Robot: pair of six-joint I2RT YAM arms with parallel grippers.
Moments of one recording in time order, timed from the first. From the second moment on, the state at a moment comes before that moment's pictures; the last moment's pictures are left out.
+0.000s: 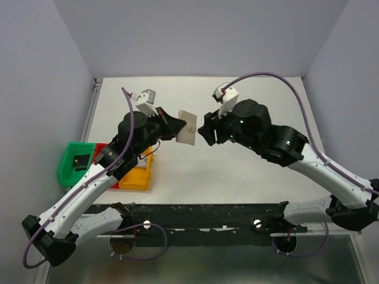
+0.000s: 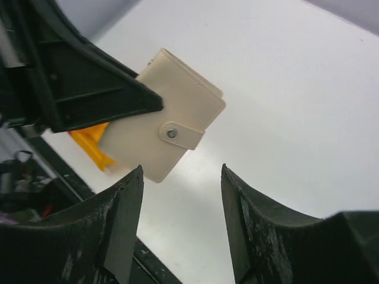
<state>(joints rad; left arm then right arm) -0.65 0.95 1.02 -0.20 0.04 -0.76 1.00 1.21 1.52 -0.62 0.16 0.21</state>
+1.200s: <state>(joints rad) -0.81 1.02 1.08 -0.33 -0.26 -0.84 1.10 1.49 1.63 -0.71 0.49 0.23</state>
